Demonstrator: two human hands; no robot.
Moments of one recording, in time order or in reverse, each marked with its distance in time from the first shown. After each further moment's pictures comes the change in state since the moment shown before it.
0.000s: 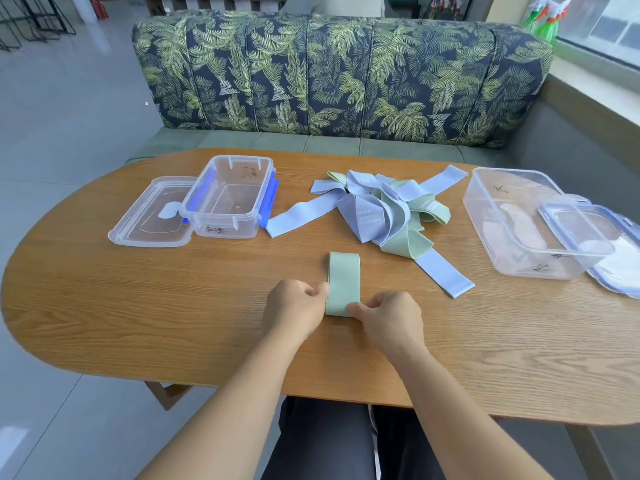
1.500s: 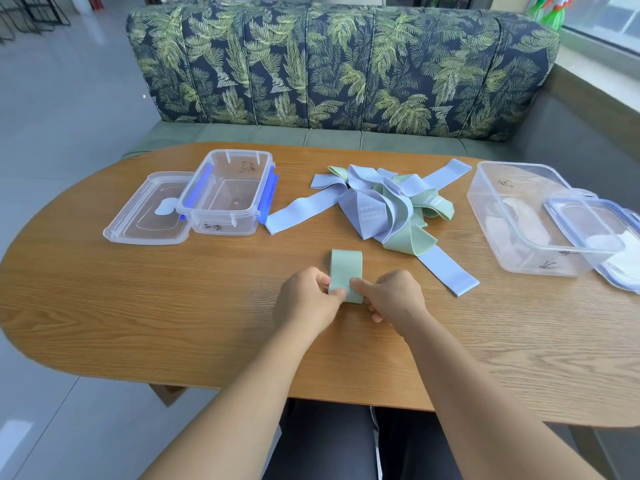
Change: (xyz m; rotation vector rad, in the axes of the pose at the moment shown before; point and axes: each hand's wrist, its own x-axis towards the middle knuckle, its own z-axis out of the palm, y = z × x) left_hand 0.015 0.001 0.014 0.075 0.006 0.137; right_hand 0.039 -0.014 -0.006 -0.079 -0.092 0.061
